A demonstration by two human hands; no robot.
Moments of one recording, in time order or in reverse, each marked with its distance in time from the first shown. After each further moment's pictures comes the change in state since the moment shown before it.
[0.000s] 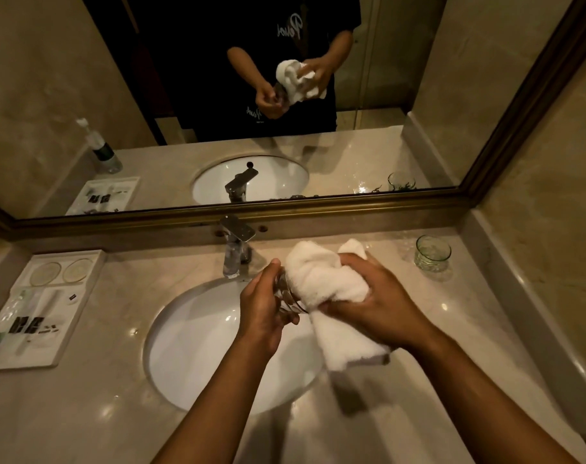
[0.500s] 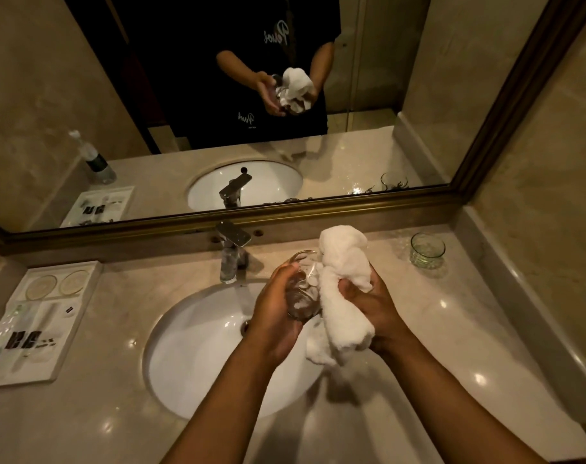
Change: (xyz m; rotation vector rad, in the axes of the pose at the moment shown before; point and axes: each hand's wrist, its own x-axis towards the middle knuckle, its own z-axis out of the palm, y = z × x) left_hand -0.026 0.010 0.020 -0.101 -0.330 -0.126; right_hand 0.003 0.021 0.024 0.968 0.079 0.290
